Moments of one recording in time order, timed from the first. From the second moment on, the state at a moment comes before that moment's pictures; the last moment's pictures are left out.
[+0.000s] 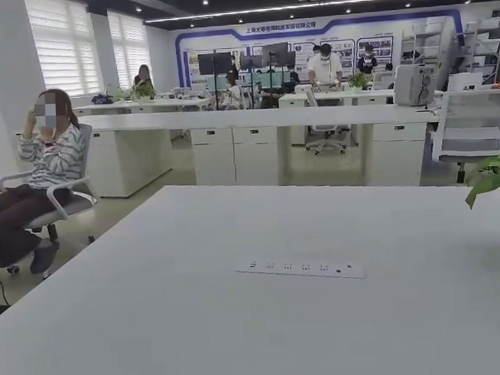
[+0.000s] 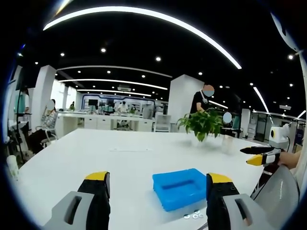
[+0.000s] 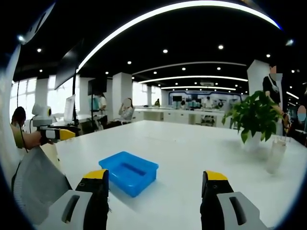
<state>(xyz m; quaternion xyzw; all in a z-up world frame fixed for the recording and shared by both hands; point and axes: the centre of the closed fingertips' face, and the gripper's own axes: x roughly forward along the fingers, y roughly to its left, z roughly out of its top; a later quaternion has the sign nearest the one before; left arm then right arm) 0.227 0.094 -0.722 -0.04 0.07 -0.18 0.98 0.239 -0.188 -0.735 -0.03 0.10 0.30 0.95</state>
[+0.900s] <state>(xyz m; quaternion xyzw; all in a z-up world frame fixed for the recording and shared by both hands) 0.226 0.094 -0.724 -0.03 0.08 -0.19 0.98 0.239 -0.188 -0.738 -0.04 0.10 0.30 0.95</state>
